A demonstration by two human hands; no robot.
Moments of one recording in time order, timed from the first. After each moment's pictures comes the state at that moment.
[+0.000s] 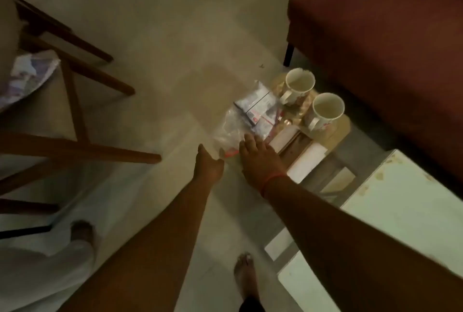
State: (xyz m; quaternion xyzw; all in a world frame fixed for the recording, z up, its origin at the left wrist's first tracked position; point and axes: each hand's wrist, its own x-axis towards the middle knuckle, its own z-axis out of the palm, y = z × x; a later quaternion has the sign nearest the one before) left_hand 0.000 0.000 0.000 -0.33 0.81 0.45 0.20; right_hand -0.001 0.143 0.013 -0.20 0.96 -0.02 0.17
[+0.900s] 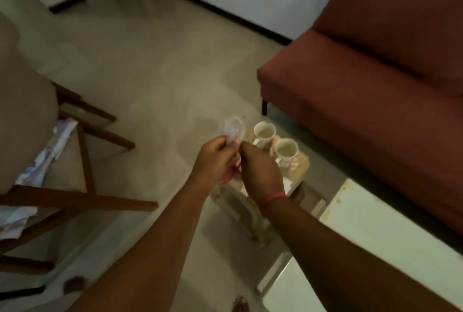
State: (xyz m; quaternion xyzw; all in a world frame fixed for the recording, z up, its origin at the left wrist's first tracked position) left_hand -0.005 0.074 0.223 -0.13 0.70 0.69 0.14; right_hand 0.013 0.187 0.193 -0.02 0.91 -0.42 -0.02
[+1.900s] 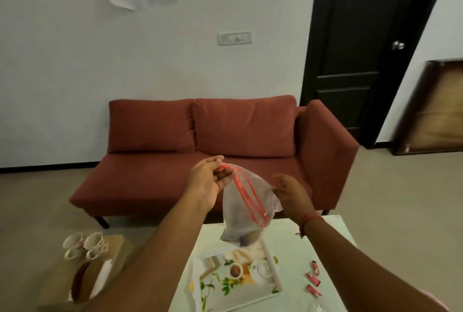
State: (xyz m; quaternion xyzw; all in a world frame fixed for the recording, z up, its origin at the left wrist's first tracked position) left_hand 0.455 0.552 0.534 0.04 0.54 0.76 0.36; right_hand 0.601 0.705 0.424 0.36 0.81 -0.37 -0.28
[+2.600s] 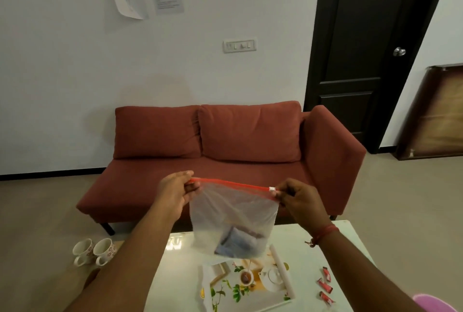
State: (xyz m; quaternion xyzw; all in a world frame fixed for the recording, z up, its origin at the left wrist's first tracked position) left_hand 0.376 0.481 0.520 0.03 0.62 0.73 0.29; right_hand 0.602 0.652 0.463 0.26 0.77 -0.46 -0.34
